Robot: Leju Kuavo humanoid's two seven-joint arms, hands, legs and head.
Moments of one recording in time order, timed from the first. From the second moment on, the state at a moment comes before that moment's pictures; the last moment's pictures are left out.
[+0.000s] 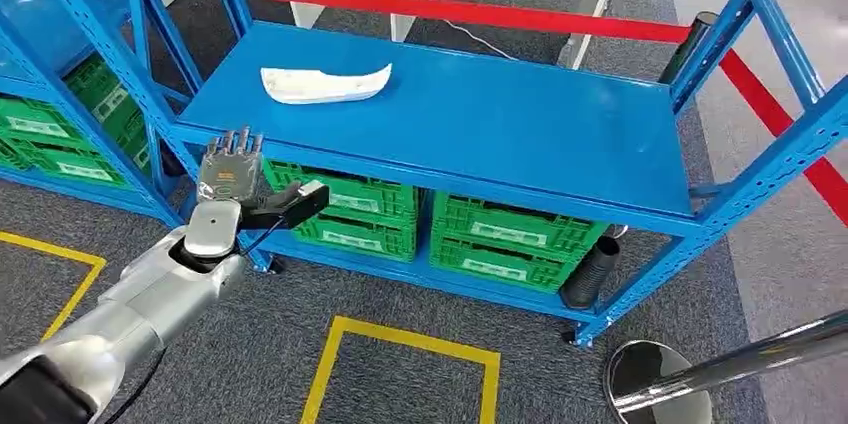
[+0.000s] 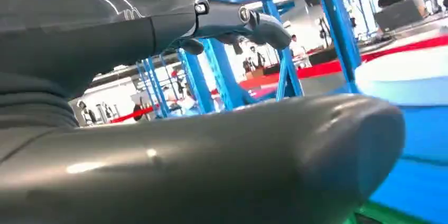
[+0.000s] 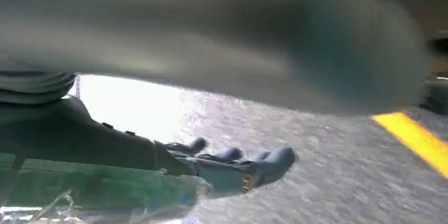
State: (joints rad) left arm -0.86 0.18 -1.09 -0.66 -0.80 0.08 0.54; right arm -0.12 -0.08 1.29 -0.31 -0.82 -0.16 0.31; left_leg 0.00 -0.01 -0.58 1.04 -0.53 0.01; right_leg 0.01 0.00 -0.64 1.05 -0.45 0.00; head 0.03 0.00
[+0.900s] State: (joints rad) left arm -0.84 0.20 -1.09 -0.70 -0.80 0.06 0.55; right arm -0.11 -0.08 1.30 -0.31 -0.82 -0.16 0.32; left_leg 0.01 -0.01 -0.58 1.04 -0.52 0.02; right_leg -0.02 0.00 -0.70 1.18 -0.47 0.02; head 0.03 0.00
